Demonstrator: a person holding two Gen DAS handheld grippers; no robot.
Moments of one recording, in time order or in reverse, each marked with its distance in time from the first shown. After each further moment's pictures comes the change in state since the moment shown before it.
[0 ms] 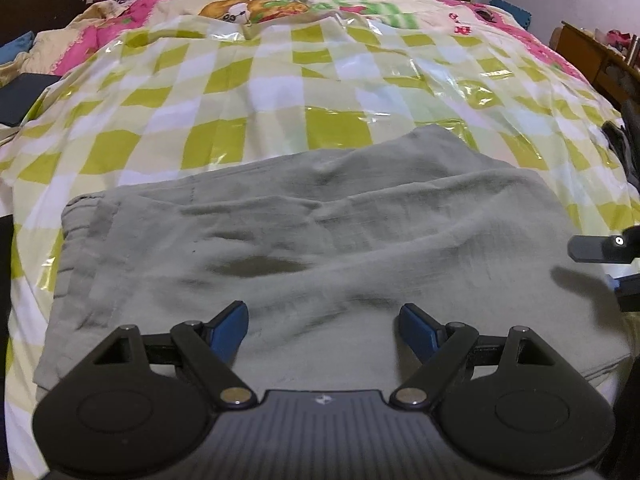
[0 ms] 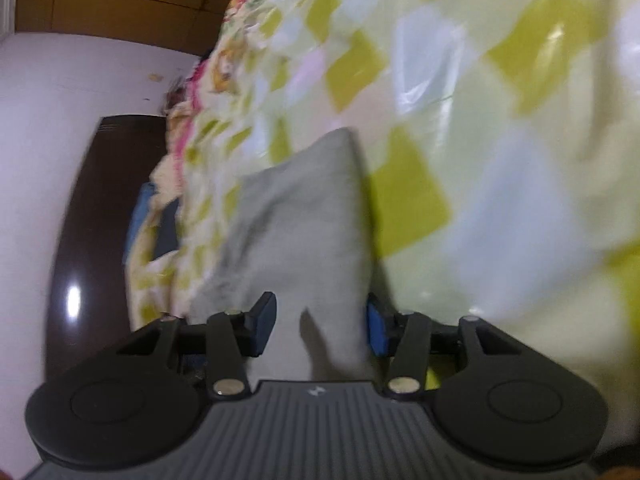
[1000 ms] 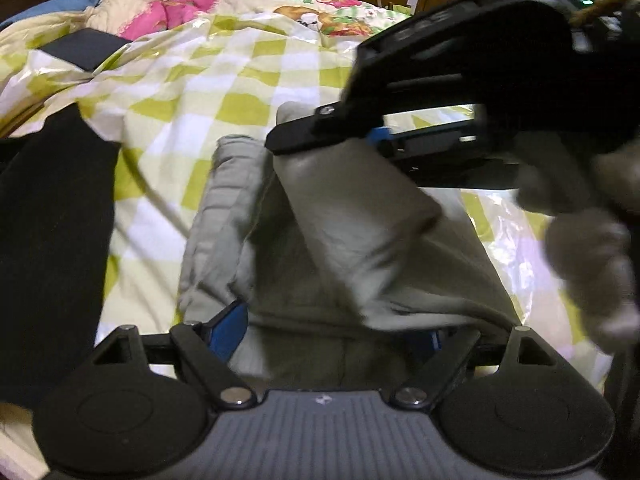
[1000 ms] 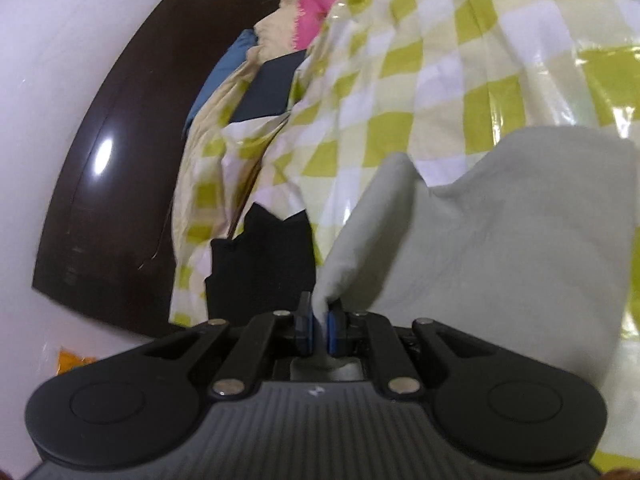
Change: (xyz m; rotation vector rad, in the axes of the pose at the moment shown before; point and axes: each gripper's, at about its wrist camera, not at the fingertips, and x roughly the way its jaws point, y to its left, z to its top) left arm -0.064 0.115 -0.063 -0.129 -0.058 -0.051; right arm 0.226 0.211 -0.101 -0.357 0.253 0.071
